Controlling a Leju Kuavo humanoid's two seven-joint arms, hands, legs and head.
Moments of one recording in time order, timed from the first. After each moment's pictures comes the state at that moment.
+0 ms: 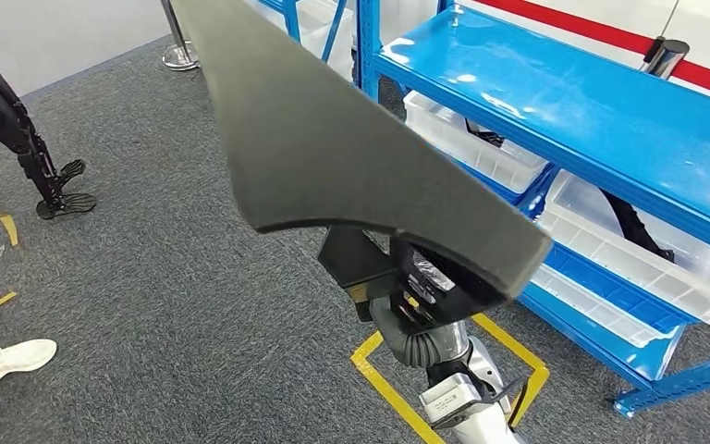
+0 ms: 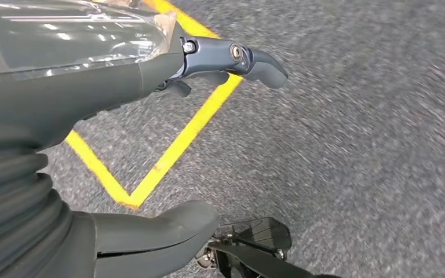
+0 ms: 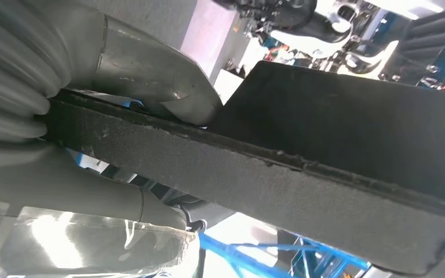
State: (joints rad) left arm -0.05 -0.07 -0.29 -0.18 0.14 0.33 -0.34; right arm 0.00 0.05 0.39 -1.83 0.32 -0.20 -0.52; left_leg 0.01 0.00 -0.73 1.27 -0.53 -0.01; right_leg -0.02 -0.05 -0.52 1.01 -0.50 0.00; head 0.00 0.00
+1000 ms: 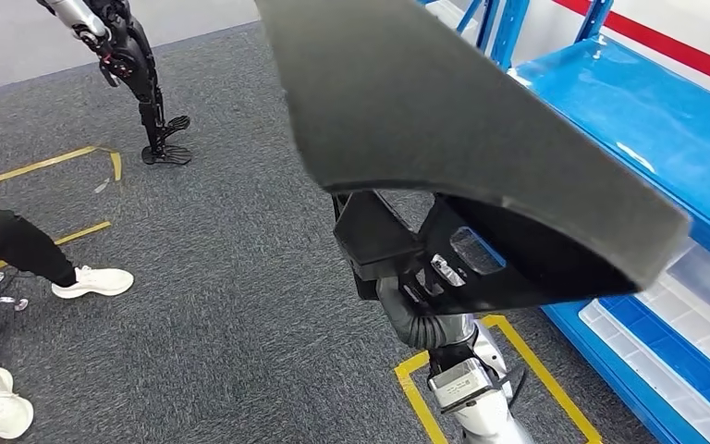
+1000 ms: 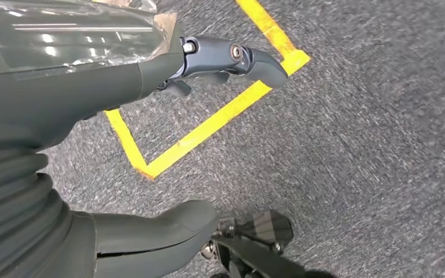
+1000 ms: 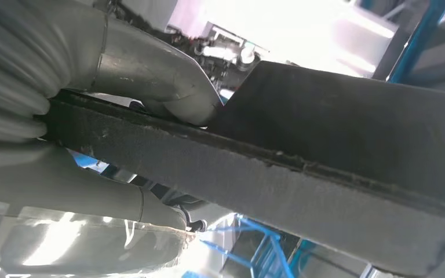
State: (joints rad) left arm -0.09 -0.06 -0.29 -0.18 0.12 0.28 -0.27; right arm -0.04 0.09 0.35 -1.84 0.32 -0.18 -0.54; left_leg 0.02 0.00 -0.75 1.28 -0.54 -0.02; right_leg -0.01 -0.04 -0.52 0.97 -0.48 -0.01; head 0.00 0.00
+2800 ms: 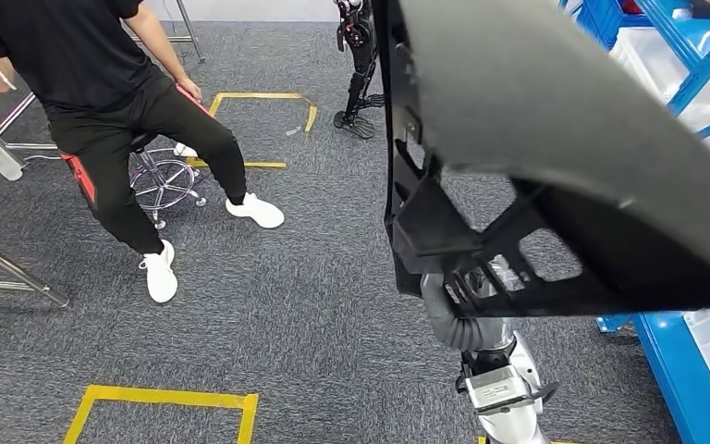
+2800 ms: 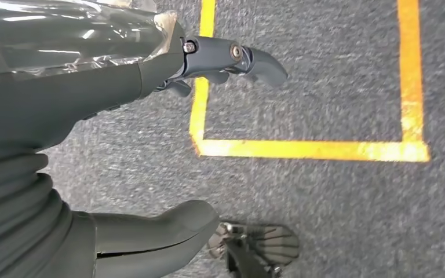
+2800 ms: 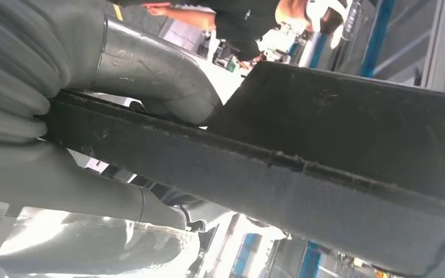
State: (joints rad) left arm -0.05 -0.05 -0.23 -0.18 0.17 0.30 -0.30; right arm 0.02 0.10 0.23 -1.90 0.34 -0.23 -0.55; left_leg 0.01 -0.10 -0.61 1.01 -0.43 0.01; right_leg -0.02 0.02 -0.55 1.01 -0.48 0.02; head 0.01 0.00
